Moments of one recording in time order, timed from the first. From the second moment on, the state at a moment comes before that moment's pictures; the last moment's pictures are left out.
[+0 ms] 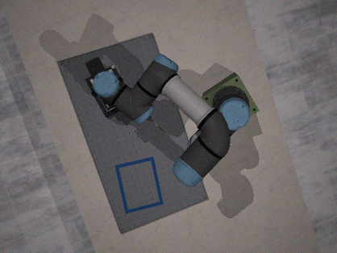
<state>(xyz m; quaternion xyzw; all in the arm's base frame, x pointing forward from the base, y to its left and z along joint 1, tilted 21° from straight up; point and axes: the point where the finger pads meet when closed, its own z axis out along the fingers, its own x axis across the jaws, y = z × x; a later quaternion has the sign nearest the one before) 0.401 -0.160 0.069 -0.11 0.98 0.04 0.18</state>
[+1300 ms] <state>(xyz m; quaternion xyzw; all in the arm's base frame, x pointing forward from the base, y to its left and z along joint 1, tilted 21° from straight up) 0.412 -0.157 0.040 -0.11 0.98 0.04 0.18</state>
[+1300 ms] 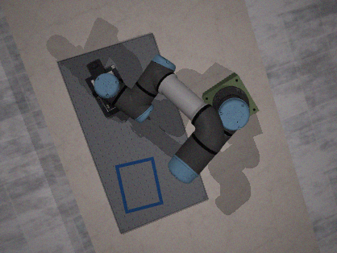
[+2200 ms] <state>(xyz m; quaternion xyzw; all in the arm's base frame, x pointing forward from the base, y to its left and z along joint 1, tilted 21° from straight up) 0.413 -0.156 0.037 -0.11 0.98 0.04 0.18</state>
